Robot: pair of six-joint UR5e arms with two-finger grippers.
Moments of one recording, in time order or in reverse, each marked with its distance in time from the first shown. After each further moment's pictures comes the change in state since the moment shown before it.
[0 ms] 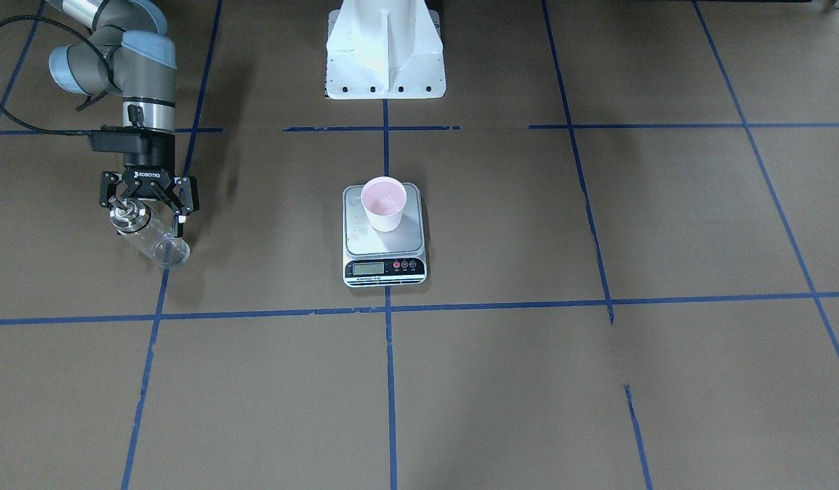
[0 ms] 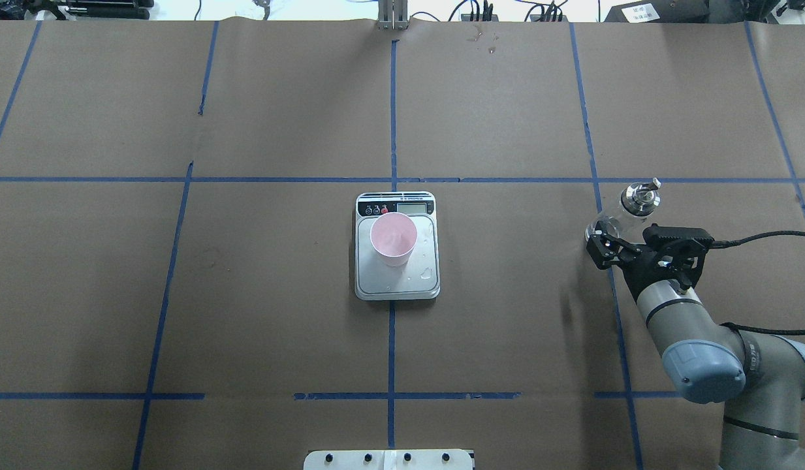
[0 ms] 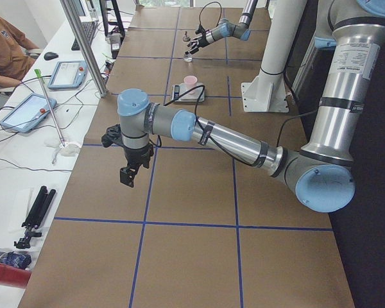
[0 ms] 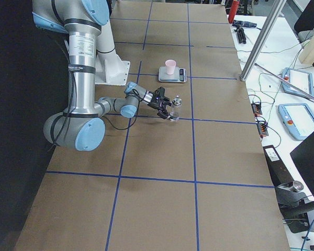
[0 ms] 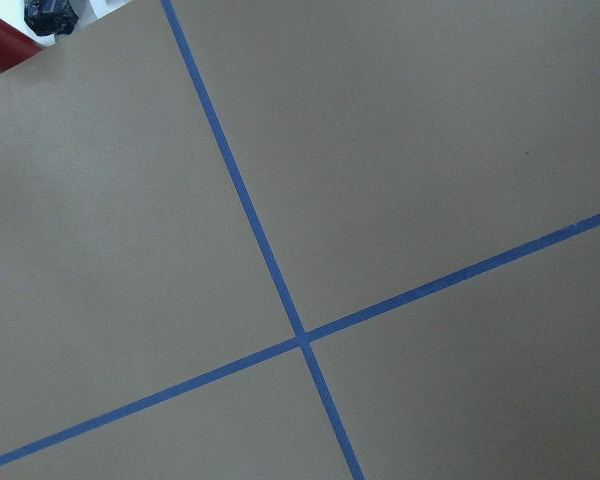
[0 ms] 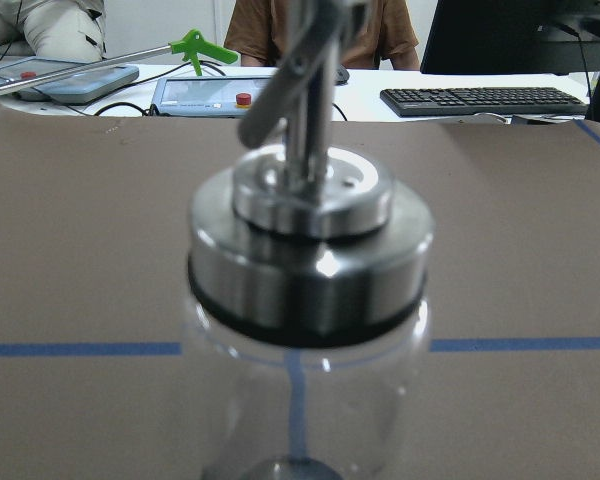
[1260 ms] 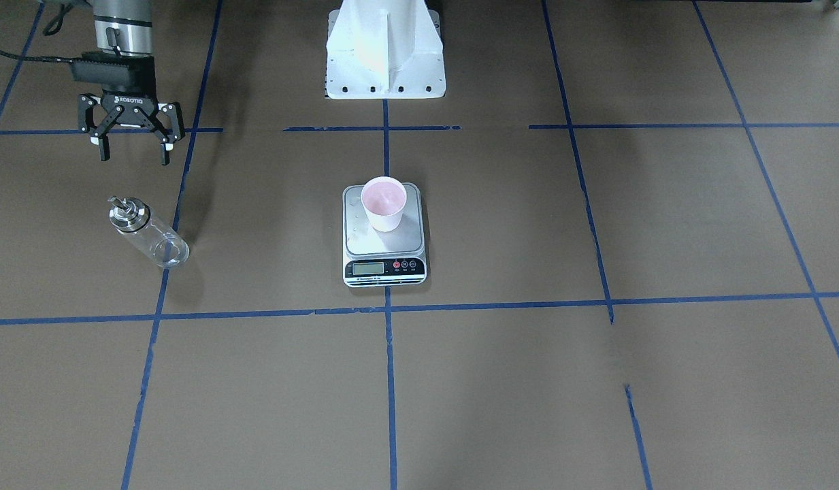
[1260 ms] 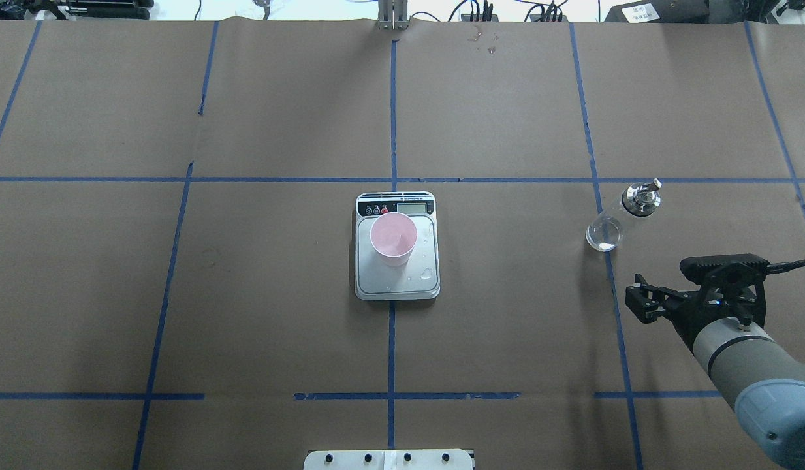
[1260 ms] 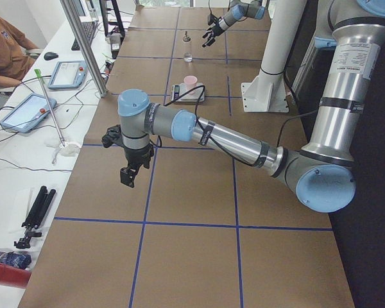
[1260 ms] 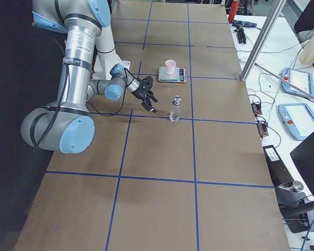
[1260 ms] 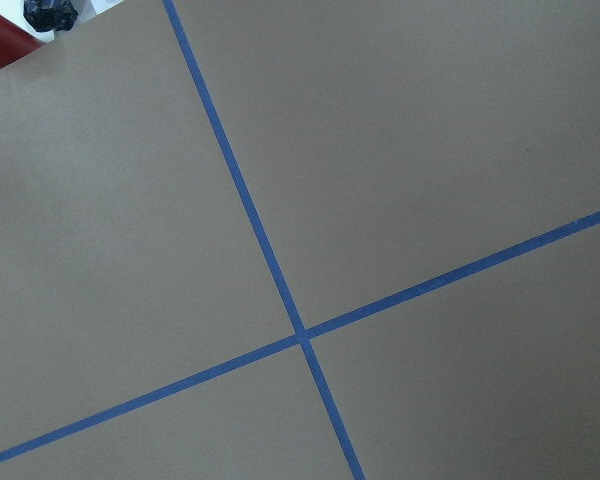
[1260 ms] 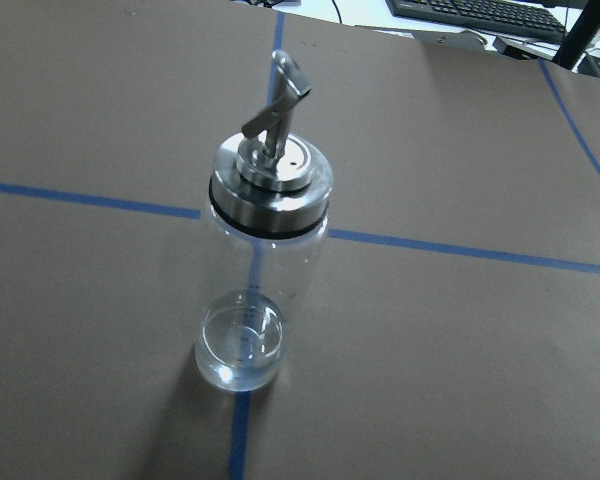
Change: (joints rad) left arm 0.000 0.001 -0.002 -0.001 0.000 0.000; right arm -0.095 -0.215 0.503 -0.521 0.205 0.031
